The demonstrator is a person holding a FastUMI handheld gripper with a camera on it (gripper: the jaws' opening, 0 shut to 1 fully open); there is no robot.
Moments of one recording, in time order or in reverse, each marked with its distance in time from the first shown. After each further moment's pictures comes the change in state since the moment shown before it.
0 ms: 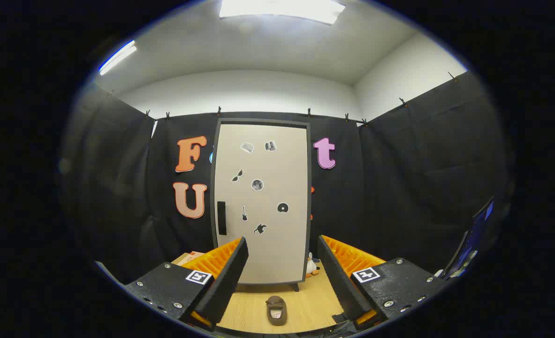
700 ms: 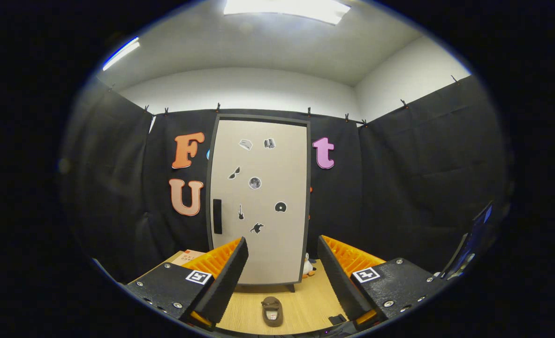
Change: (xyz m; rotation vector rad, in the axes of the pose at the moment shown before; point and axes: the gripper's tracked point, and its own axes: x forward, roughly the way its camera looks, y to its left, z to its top) arm 0.019 0.005 -0.002 -0.013 0.006 -0.011
